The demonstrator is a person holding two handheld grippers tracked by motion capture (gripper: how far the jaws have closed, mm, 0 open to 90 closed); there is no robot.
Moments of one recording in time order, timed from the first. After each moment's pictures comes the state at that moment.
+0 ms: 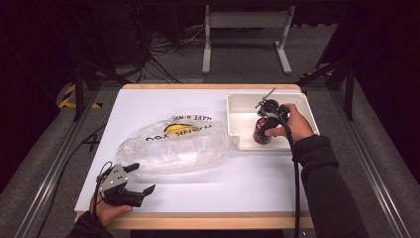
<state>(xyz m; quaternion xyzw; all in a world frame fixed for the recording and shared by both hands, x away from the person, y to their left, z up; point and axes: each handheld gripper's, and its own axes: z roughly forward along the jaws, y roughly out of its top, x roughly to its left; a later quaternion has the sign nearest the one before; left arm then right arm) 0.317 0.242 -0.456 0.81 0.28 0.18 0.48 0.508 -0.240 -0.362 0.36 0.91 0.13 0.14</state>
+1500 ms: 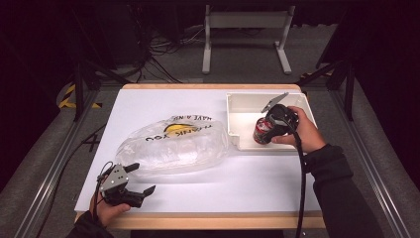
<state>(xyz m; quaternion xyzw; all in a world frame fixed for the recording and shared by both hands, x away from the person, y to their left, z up) 0.317 0.242 -0.456 0.82 0.28 0.18 0.47 0.461 -0.246 -0.337 0.32 0.91 0.19 0.19</state>
